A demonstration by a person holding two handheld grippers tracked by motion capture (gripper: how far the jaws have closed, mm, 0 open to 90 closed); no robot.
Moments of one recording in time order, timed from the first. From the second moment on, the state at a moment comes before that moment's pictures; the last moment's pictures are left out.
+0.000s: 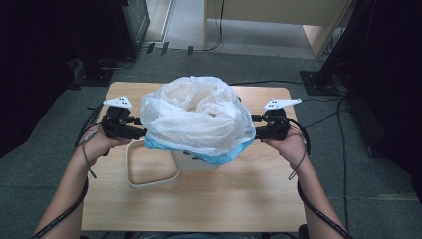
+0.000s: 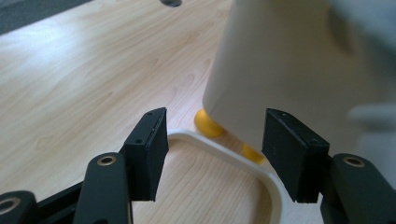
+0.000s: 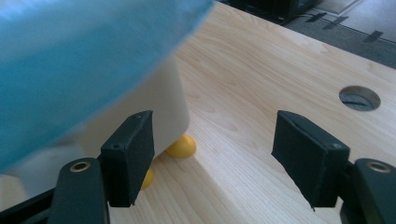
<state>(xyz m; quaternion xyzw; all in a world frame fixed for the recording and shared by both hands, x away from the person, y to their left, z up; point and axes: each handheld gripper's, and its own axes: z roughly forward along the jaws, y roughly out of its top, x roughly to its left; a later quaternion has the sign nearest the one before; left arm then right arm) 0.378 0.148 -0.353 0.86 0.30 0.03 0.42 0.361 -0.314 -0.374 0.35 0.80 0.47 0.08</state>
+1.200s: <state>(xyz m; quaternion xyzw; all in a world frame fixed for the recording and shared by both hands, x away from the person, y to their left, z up) 0.376 0.125 -0.280 0.85 0.27 0.00 0.45 0.358 -0.295 -0.309 0.31 0.82 0.48 0.05</state>
